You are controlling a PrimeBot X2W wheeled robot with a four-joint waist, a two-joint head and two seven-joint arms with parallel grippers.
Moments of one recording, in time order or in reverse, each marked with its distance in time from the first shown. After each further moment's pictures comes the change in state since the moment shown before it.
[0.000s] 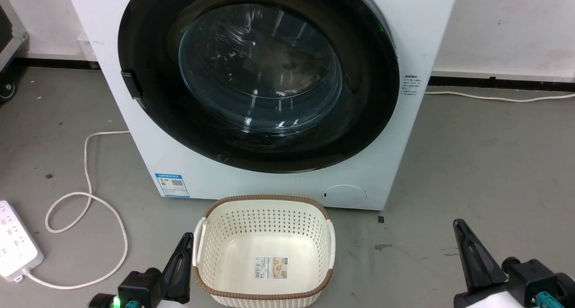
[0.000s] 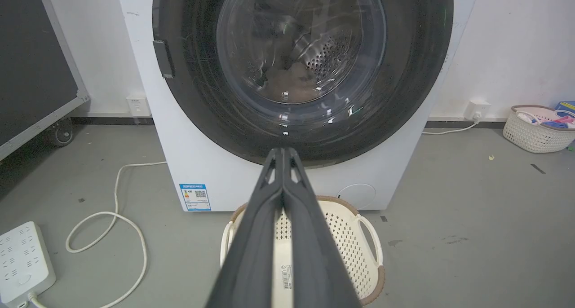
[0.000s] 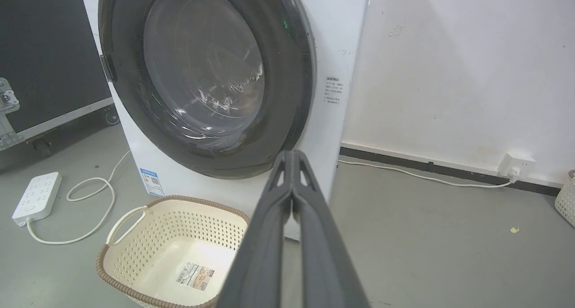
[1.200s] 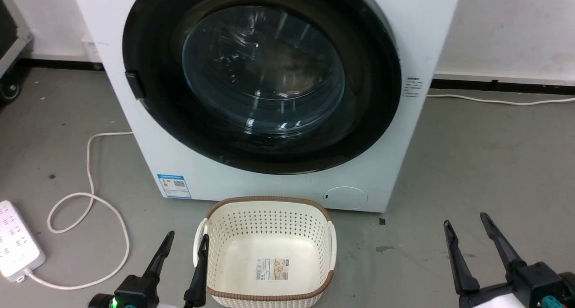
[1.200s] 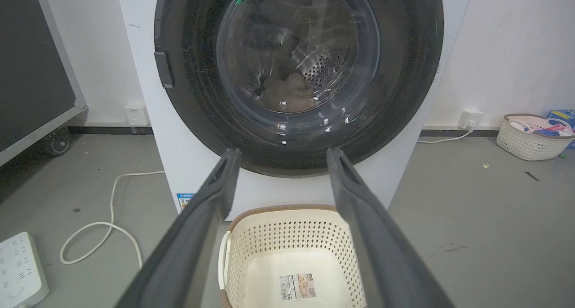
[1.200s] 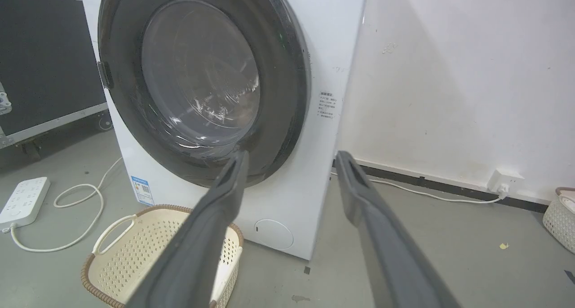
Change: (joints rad) left arm -0.002 0.010 -0.002 0.009 -0.007 -0.019 -0.046; right arm -0.009 -0.005 -0.019 0.007 -0.032 0.000 -0.045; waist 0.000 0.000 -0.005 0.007
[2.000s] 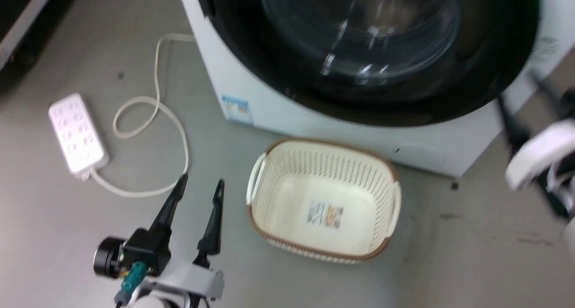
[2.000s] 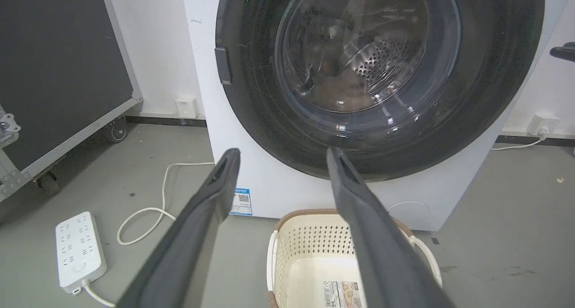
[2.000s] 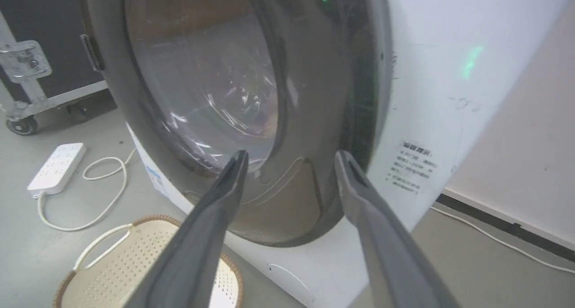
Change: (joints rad) left arm -0.173 -0.024 -0.038 -0.047 0.024 0.000 0.000; right arm -0.786 -0.398 0.342 0.622 0.408 0.000 0.043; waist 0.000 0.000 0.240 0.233
